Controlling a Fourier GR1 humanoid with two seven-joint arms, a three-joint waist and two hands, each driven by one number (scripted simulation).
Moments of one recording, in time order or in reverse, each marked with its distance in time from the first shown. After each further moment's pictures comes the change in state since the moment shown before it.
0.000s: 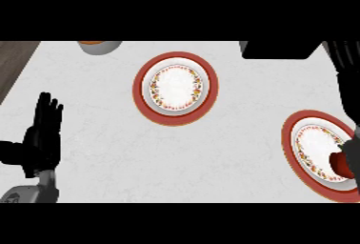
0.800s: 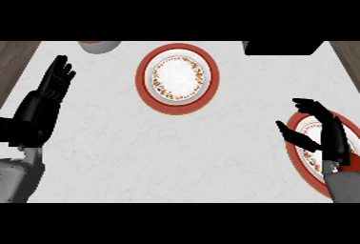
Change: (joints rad) left arm -0.177 0.173 -0.097 -0.104 -0.051 -0.214 0.114; right arm 0.222 0.028 0.102 0.411 0.446 -0.305 -0.121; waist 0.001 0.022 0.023
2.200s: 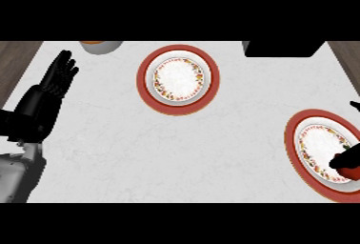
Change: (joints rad) left arm -0.032 -0.025 0.026 -0.024 -0.045 -0.050 0.074; right arm 0.003 -0.403 0.075 -0.244 0.141 0.550 0.899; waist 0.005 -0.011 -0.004
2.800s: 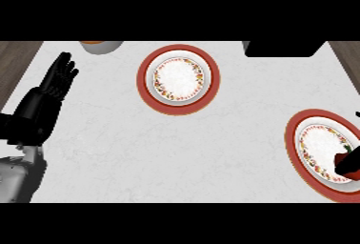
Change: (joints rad) left arm 0.021 -0.044 0.036 -0.029 -0.046 -0.031 0.020; right arm -0.025 0.046 -0.015 0.097 0.114 0.128 0.103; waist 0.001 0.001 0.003
